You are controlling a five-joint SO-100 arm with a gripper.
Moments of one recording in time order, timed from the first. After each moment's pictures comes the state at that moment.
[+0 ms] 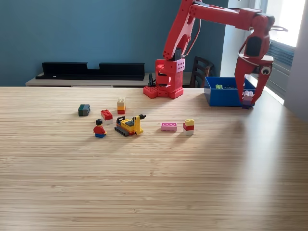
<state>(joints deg) -52.8 71.4 68.0 84.8 -12.7</state>
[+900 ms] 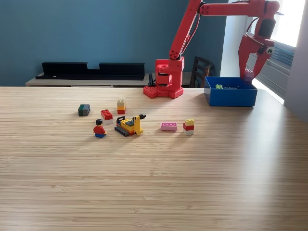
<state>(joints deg) -78.8 71.4 66.0 96.7 -7.2</state>
